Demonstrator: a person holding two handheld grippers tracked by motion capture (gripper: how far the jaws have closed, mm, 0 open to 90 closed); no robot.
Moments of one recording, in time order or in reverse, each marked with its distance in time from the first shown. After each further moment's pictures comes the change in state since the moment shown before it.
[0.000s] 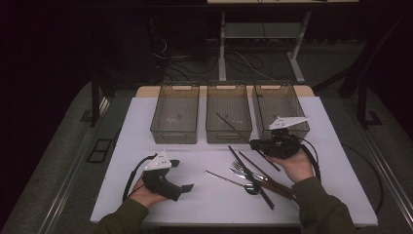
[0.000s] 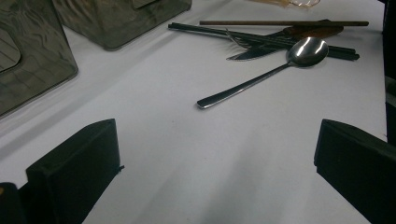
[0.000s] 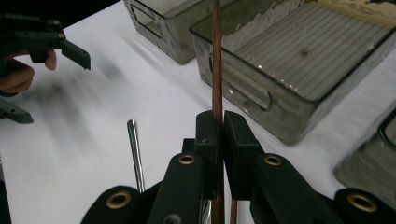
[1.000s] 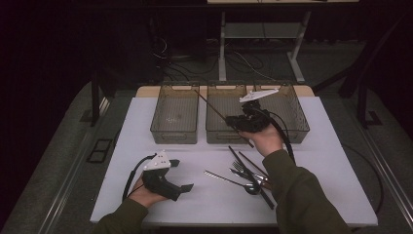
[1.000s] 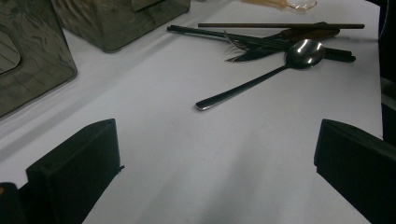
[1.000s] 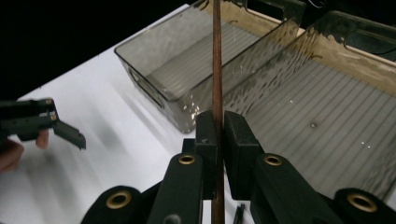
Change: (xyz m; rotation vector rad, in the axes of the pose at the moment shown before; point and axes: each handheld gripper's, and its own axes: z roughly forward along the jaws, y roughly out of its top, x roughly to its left) left arm 0.001 0.000 -0.001 -0.004 -0.006 -0.001; right arm 0.018 0.084 0.044 -0.021 -0.032 0.009
